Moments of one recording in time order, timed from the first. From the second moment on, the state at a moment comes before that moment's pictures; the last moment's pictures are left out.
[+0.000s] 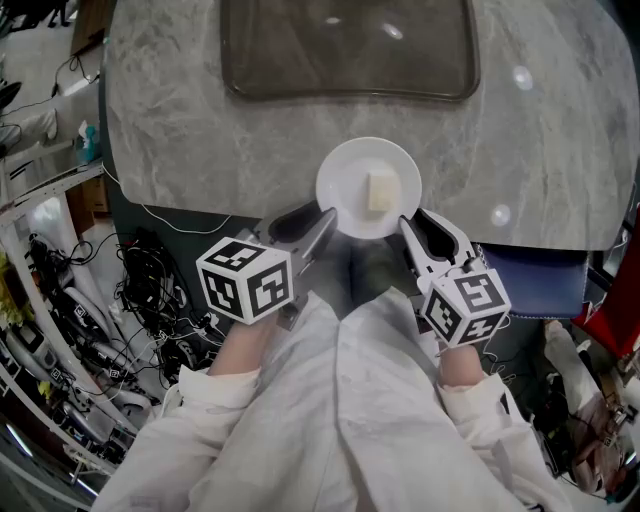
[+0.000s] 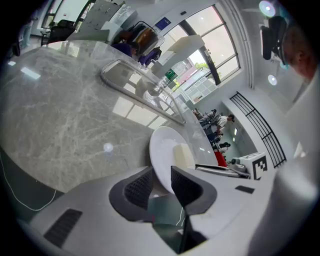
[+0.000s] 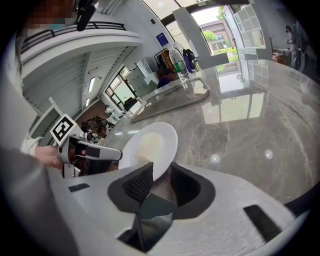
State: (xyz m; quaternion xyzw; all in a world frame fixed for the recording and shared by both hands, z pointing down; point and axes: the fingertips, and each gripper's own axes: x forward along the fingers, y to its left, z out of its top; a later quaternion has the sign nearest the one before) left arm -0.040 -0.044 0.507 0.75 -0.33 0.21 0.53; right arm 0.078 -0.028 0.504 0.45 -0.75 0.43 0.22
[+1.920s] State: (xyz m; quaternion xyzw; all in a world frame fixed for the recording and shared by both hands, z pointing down) left arm -0.019 -0.070 0.408 0.80 -0.40 0.14 0.43; right arm 0.107 -0.077 0.392 0.42 -0.83 0.35 0.12
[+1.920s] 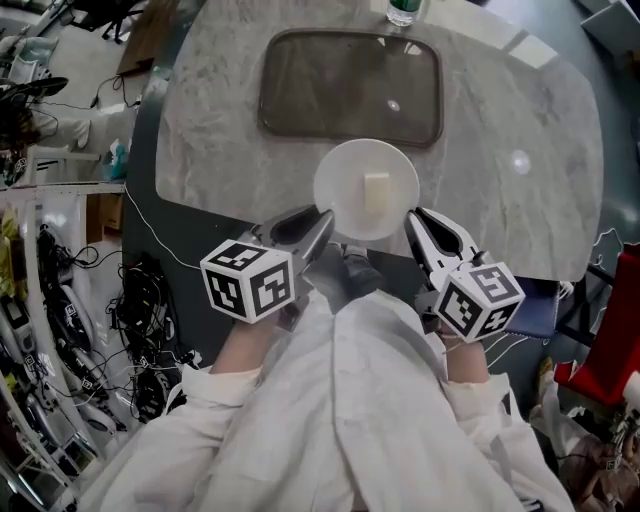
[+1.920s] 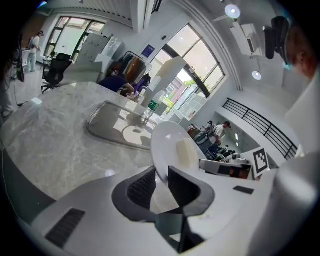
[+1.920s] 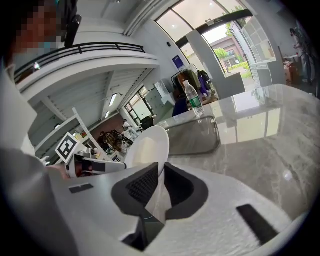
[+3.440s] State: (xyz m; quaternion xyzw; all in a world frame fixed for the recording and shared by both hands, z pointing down) left arm -0.051 -0.225 0.427 0.82 -0.33 0.19 0.43; right arm 0.074 -0.220 0.420 0.46 -0.79 0.39 0.12
